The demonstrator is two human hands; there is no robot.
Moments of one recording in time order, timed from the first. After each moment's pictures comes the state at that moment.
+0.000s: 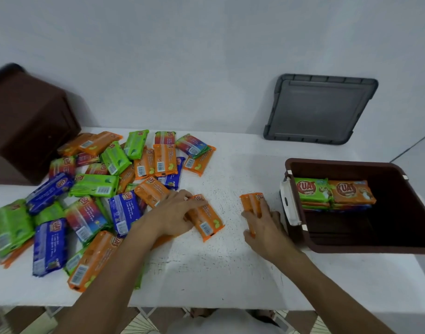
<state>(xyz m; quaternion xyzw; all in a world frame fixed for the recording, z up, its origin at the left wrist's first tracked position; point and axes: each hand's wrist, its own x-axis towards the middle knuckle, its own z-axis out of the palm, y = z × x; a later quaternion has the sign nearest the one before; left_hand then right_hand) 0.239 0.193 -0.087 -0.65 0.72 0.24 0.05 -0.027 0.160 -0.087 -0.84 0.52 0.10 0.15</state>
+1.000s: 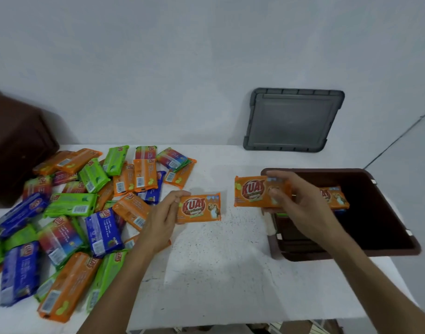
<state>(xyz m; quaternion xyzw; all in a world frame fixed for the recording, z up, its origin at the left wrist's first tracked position) 0.196 0.195 -0.078 -0.64 0.55 0.30 -0.44 -0.092 0.124 0.031 -0.71 0.45 -0.31 0.44</state>
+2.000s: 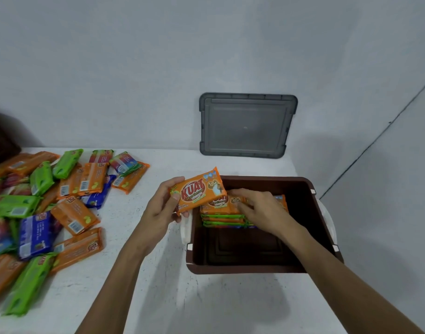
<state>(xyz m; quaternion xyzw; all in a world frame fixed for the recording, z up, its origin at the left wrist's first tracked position) 0.026 0.138 -0.022 -0.60 0.43 0.44 -0.52 -0.201 0.021 -0.022 -0.84 0.45 -0.07 0.29</state>
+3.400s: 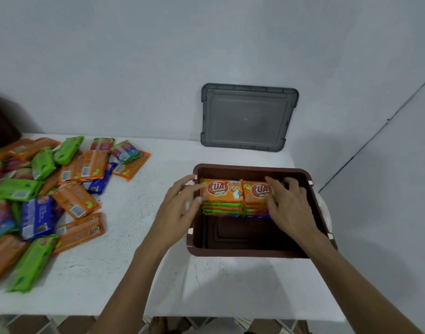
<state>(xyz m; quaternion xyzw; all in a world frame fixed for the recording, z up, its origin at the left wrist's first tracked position) 0.001 0.137 -0.061 -0.67 0.61 0.17 -0.38 -0.249 0.043 -0.026 -0.78 0.60 -0.12 0.14</state>
